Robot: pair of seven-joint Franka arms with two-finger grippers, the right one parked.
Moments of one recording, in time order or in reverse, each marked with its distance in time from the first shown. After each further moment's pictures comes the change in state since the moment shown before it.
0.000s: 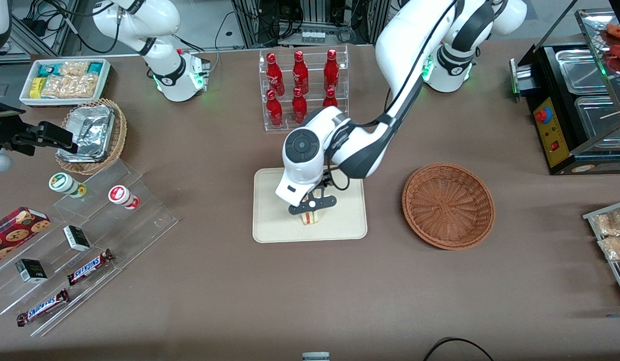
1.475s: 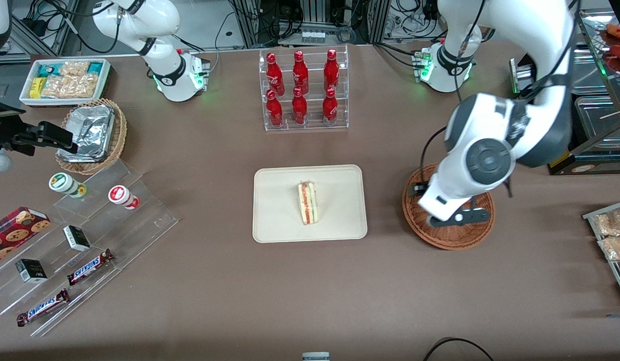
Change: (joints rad) arm 0.402 -0.454 0.049 -0.423 0.046 -0.212 0.606
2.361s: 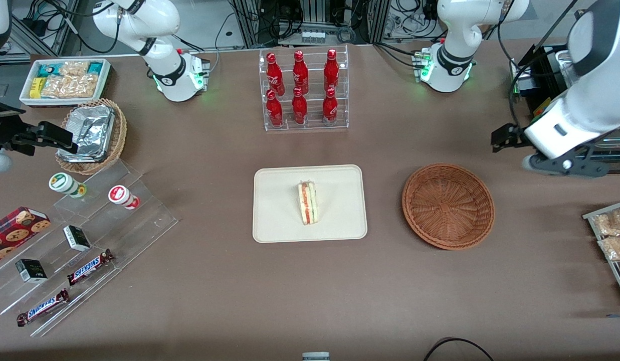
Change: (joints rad) arm 0.309 -0.300 -0.099 -0.055 0.001 -0.151 0.435
